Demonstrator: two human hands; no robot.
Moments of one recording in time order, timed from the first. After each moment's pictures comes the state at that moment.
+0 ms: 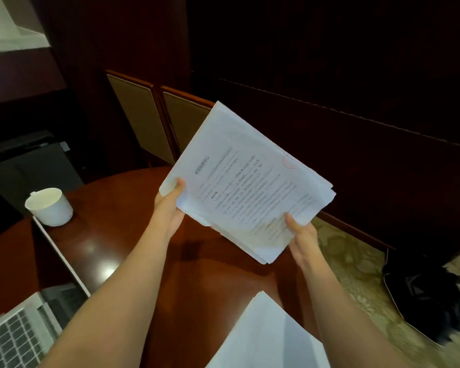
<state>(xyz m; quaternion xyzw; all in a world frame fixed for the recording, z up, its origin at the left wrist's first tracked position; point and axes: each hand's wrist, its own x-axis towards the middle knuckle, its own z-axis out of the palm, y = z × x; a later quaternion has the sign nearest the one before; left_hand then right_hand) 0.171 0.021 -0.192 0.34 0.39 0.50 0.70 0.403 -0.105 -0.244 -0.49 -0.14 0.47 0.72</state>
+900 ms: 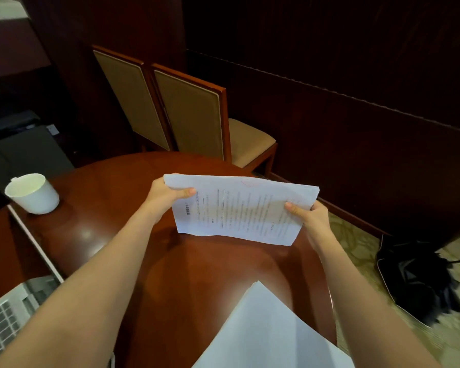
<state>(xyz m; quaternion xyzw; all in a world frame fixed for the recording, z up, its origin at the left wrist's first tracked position) 0.175 0.039 -0.212 0.59 0.53 0.34 0.51 0.436 -0.100 -0.244 -0.64 -0.25 0.38 0.62</state>
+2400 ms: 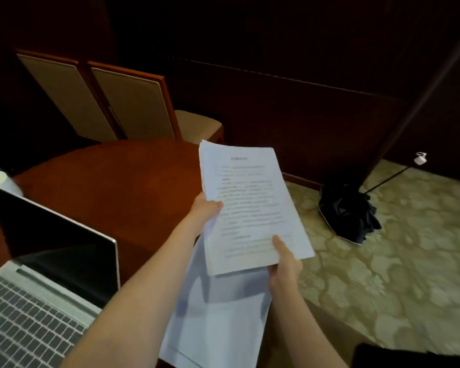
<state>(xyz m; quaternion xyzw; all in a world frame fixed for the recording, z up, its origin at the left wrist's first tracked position) 0.235 -0.174 -0.217 0.58 0.48 0.16 0.64 0.297 -0.340 -0.264 -0.50 0.20 0.31 0.78</state>
